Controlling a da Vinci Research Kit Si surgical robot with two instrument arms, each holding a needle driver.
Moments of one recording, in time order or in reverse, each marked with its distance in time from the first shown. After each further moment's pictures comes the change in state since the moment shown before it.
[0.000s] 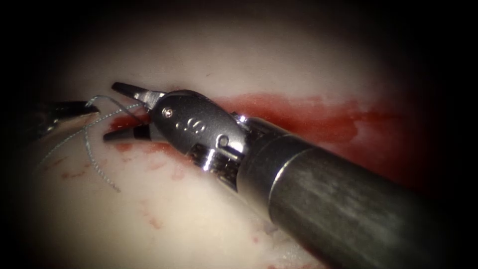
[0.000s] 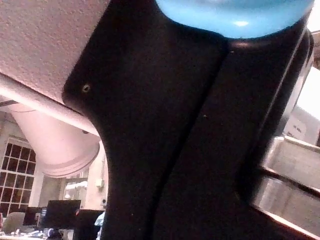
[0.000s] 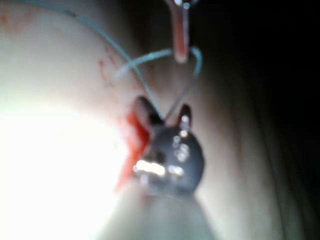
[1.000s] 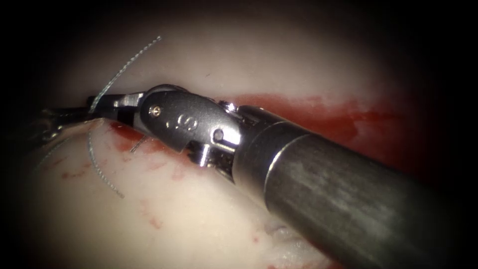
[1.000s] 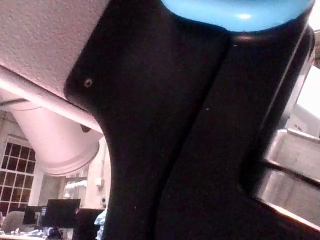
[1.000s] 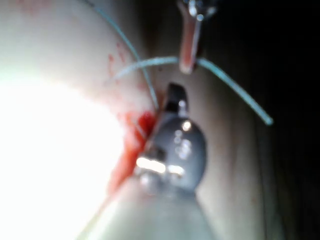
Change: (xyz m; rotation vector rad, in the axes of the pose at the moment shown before) right arm 0.001 0.001 0.000 0.138 0.010 -0.045; left arm 0.000 -0.001 0.000 0.003 -0.002 -0.003
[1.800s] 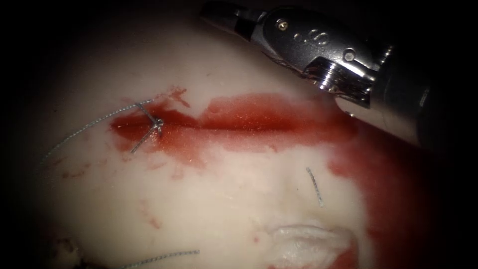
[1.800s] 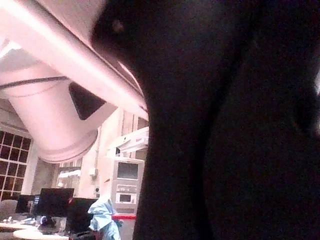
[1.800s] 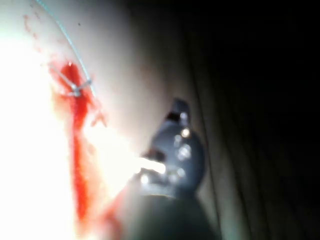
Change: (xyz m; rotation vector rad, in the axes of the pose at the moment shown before) right arm -0.001 0.010 -0.014 -0.415 -0.051 0.156; left arm 0.010 -0.007 0.001 0.414 0.528 0.261
